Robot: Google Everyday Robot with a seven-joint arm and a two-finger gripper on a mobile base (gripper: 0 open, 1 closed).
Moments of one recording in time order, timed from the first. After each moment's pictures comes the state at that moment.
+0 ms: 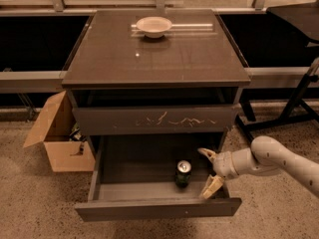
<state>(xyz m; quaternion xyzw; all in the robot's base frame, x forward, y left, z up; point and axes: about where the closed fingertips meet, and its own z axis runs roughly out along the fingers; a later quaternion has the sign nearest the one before) 0.540 -0.161 0.492 -0.59 0.67 0.30 0.34</state>
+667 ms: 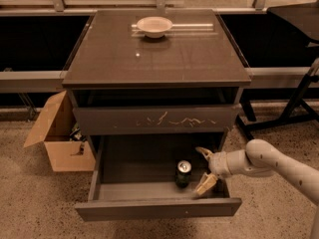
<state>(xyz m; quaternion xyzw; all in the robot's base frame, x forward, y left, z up) 0.567 -0.154 0.462 -0.56 0.68 0.30 0.36</state>
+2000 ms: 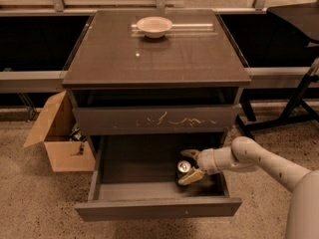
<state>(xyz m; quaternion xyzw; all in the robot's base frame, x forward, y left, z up) 0.596 -0.116 0.439 -0.56 0.67 0.31 0.37</state>
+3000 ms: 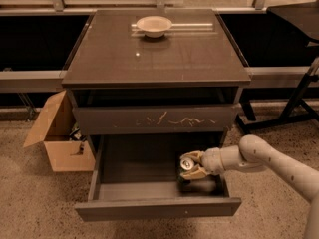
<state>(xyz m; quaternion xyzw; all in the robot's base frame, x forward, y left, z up) 0.571 -0.116 0.479 -0.58 0.63 0.33 0.39</state>
